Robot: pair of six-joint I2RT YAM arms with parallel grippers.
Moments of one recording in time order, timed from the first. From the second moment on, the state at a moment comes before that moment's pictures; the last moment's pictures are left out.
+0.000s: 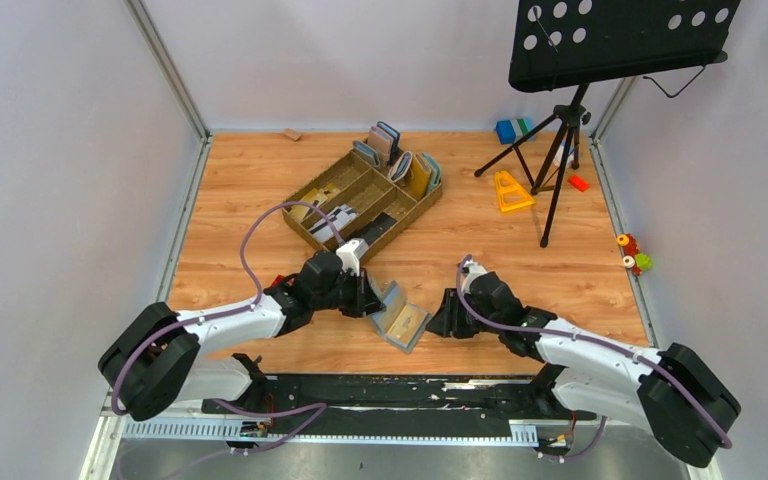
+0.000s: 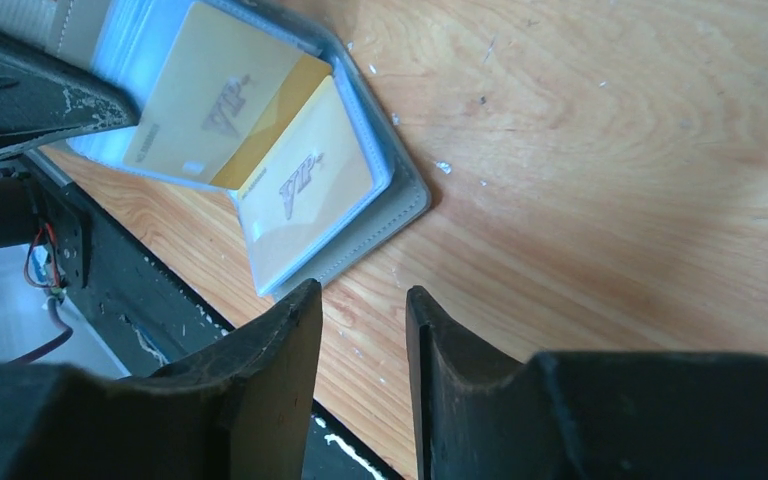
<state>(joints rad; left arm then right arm) -0.77 1.24 0.45 0.19 0.29 -0.66 0.78 1.01 0.29 0.02 -0.17 0.73</state>
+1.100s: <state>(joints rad) -0.77 1.26 0.39 0.26 0.32 -0.67 0.78 1.44 0.42 0.31 -0.38 0.81</state>
